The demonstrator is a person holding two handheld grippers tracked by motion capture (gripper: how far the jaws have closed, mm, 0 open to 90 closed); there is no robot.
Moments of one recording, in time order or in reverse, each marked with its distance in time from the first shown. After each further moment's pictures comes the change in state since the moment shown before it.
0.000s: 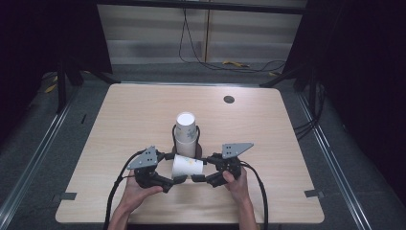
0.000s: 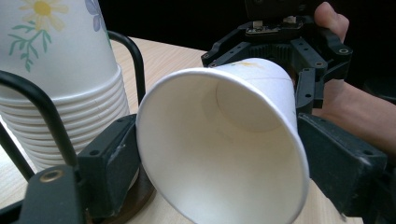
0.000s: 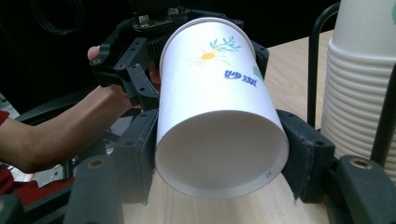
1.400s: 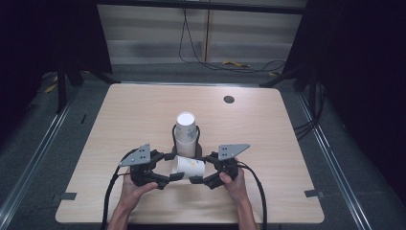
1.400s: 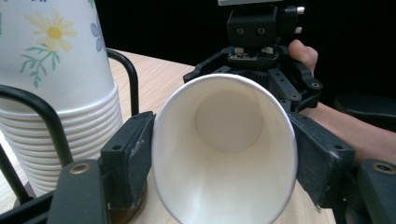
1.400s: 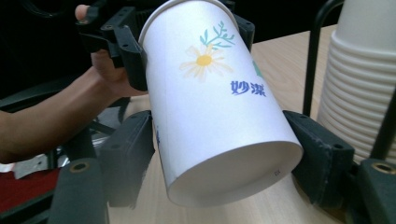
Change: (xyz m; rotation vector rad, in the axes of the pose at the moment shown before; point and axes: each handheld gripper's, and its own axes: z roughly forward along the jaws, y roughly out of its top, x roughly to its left) left arm 0.006 0.002 -0.010 -0.045 -0.059 -0.018; right arm 0.000 -0.002 0.008 0.036 -0.041 -0.051
